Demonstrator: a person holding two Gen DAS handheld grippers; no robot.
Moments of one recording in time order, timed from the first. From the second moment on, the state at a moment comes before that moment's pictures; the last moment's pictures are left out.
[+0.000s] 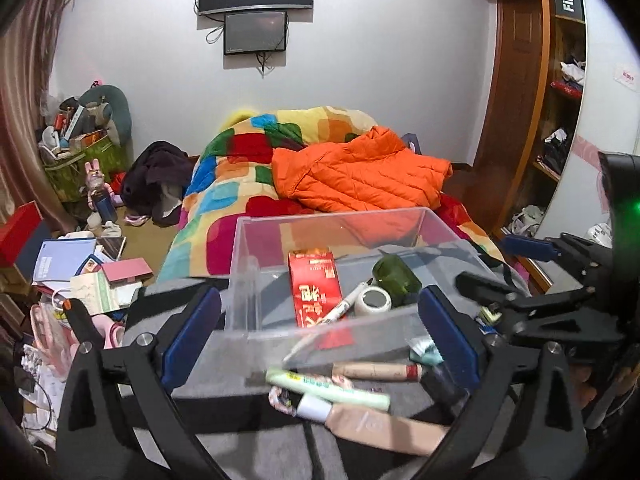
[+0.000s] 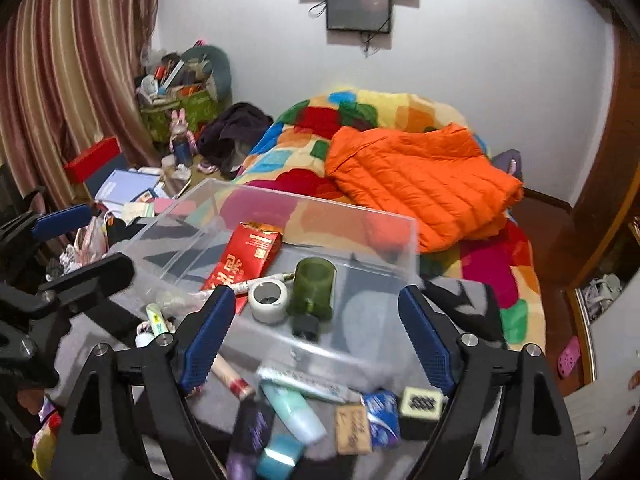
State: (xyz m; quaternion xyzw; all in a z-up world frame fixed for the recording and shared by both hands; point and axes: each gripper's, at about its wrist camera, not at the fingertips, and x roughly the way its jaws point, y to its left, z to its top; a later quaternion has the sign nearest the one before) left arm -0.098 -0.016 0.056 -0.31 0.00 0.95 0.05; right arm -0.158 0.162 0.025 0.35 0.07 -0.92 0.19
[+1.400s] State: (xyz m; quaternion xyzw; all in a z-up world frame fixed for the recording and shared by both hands) left arm -0.068 -0.004 -0.044 -0.42 -0.08 0.90 0.02; right arm -0.098 0.181 -0.050 0.40 0.02 -0.89 0.23
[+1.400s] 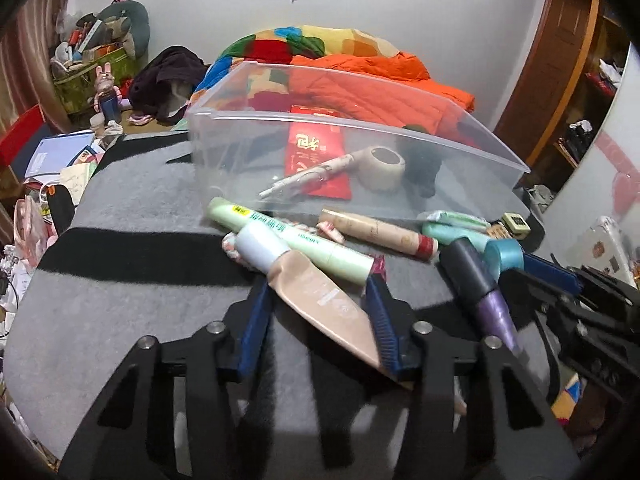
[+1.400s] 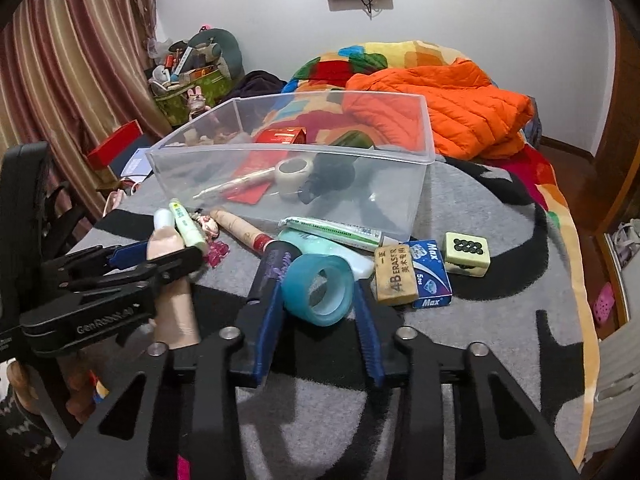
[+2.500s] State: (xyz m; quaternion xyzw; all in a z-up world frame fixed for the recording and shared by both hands) left arm -0.040 -0.027 -0.046 -0.41 -0.01 0.91 0.00; right arm -0.114 0.194 -0.061 0.42 0.03 -0.89 0.16
